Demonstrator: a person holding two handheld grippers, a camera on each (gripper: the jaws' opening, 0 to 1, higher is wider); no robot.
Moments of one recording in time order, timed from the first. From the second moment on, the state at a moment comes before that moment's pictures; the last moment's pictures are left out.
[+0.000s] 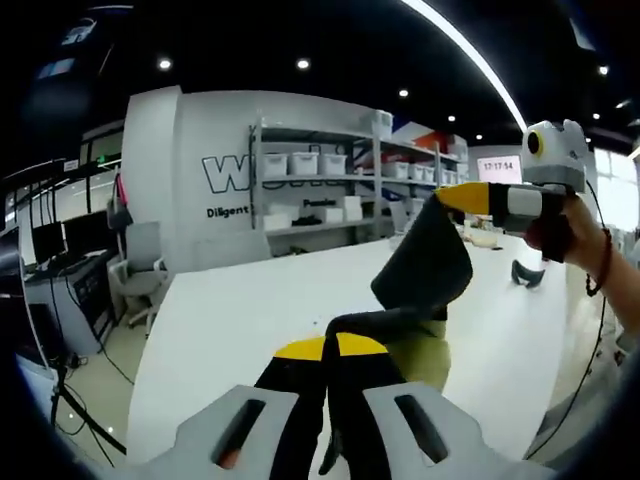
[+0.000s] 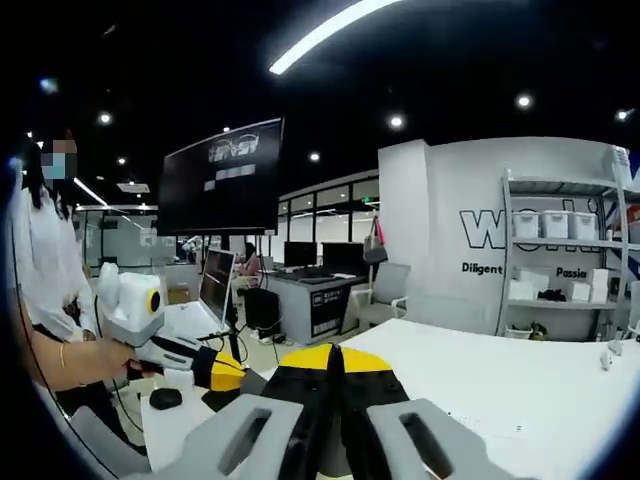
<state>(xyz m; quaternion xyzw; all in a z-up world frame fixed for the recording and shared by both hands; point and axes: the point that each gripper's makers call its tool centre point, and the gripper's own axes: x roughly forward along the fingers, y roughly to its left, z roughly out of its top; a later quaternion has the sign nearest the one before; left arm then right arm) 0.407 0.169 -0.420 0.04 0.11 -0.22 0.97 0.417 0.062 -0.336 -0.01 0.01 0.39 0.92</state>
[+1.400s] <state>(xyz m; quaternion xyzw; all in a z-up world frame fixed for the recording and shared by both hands) 0.398 0.142 -0.465 0.10 0.14 -0.27 0.95 0.389 0.123 -0.433 0.00 0.11 0.49 0.86</state>
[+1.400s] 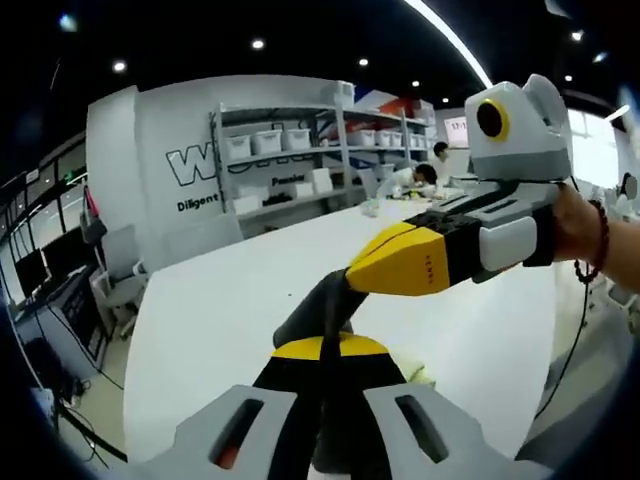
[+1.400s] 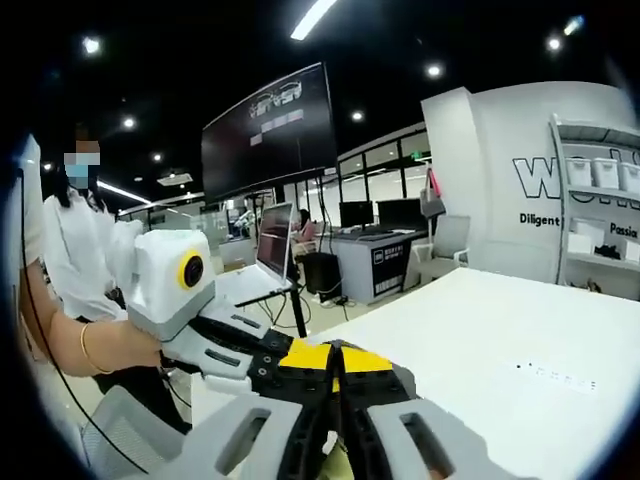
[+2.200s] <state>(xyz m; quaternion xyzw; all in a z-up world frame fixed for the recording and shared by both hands) 0.420 0.197 -0.476 0.13 0.14 -0.21 0.96 0.457 0.045 -0.559 0.05 0.25 0.38 0.89</state>
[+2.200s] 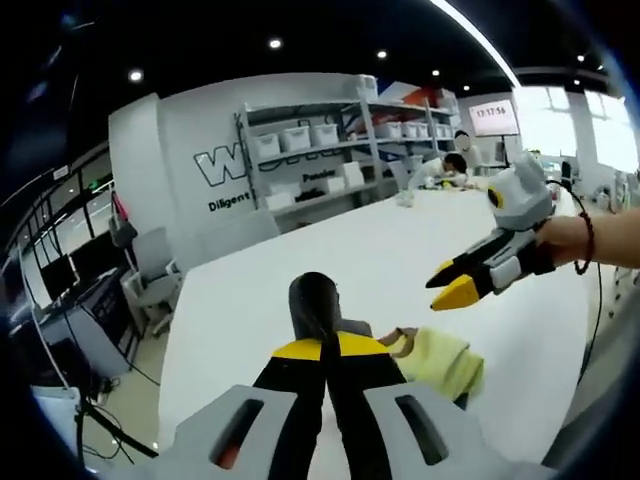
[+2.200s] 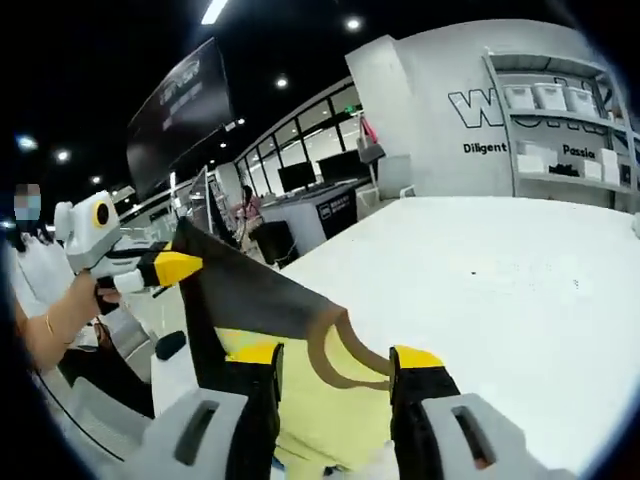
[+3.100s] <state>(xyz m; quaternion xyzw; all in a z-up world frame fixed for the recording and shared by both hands) 0.445 0.233 -0.519 0.17 0.17 -0.17 0.96 0.491 0.008 -0.661 0.10 0.33 0.32 0.89</state>
